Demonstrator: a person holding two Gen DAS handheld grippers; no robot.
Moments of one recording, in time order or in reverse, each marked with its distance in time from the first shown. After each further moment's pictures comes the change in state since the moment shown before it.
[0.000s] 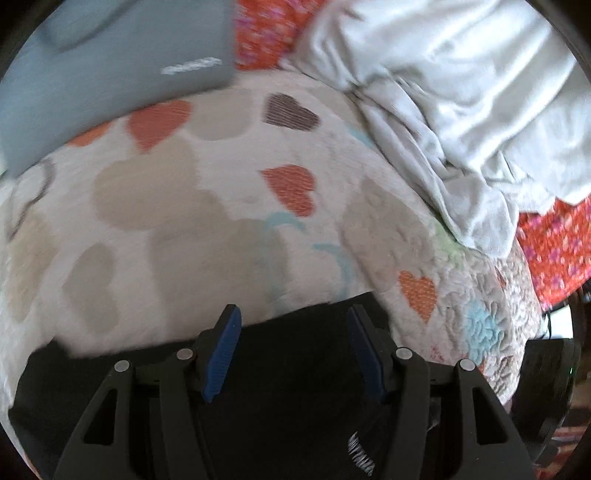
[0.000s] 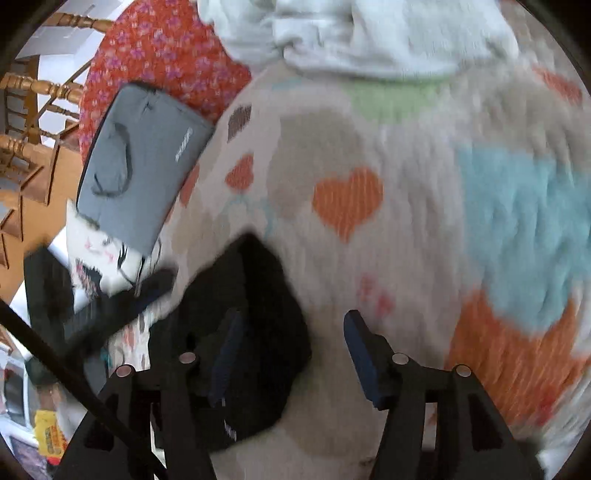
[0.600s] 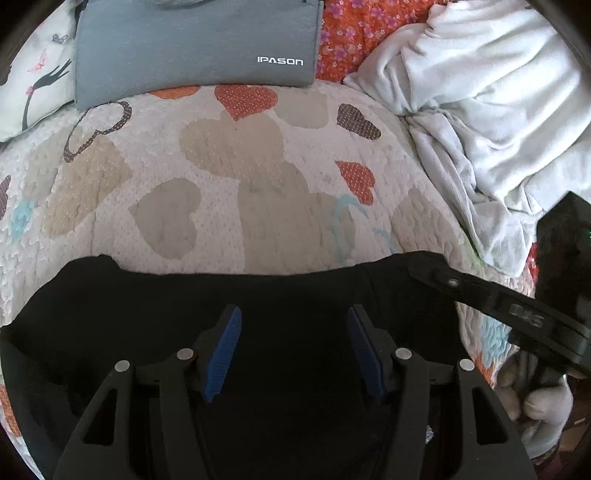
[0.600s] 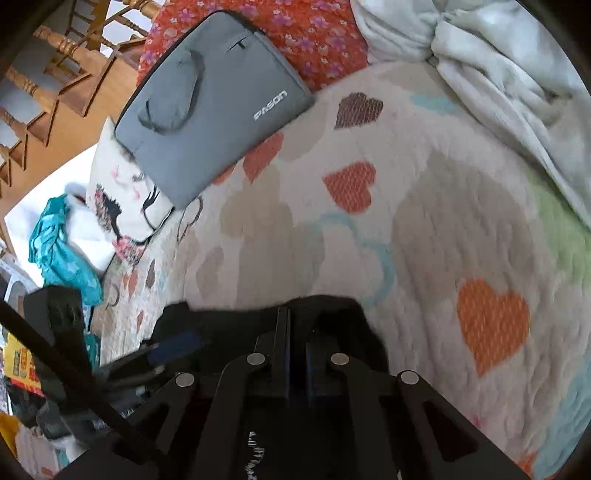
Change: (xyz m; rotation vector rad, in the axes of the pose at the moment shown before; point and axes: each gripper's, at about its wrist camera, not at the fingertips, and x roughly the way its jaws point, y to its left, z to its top) left arm -0.038 0.053 -0.060 -0.209 -0.106 0.067; right arm 0.054 0.093 0.059 -0.373 0.080 0.016
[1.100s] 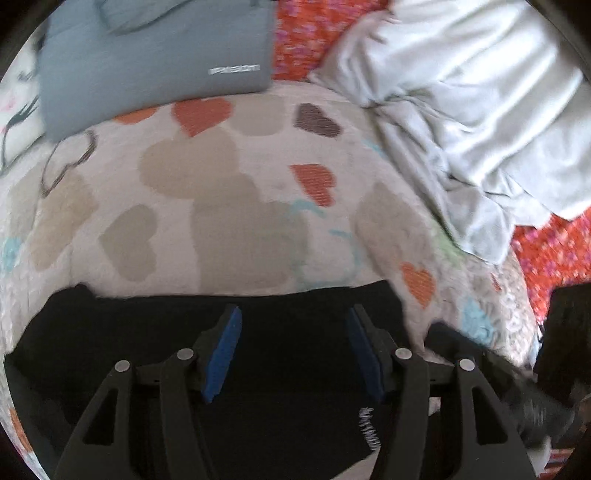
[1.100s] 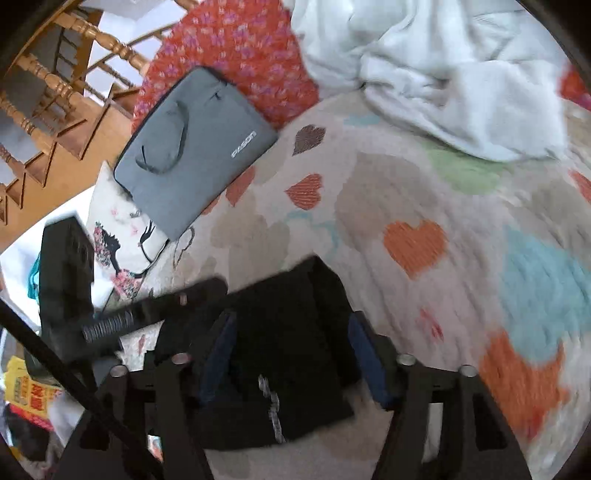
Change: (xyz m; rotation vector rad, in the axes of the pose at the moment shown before) left arm -0.005 -0.029 0.010 0.074 0.025 -0.021; right arm -0.061 -0.019 -0.052 0.107 -0.118 -0.014
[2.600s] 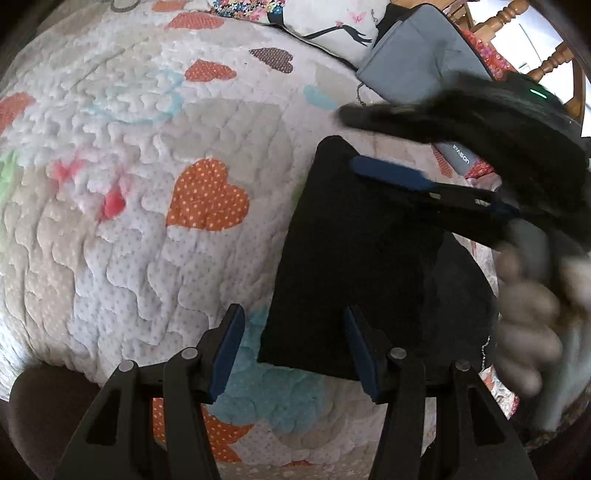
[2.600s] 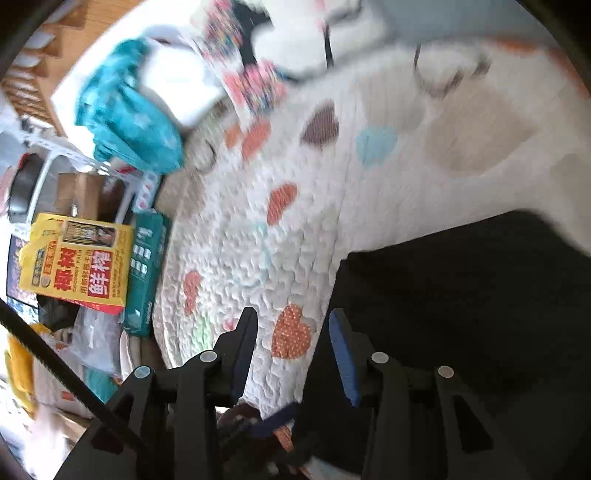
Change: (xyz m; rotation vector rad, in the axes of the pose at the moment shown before) left arm -0.109 0.229 -0.214 -0.626 -0.175 0.045; right arm 0.240 0.303 -0.090 -0.352 0.627 0.249
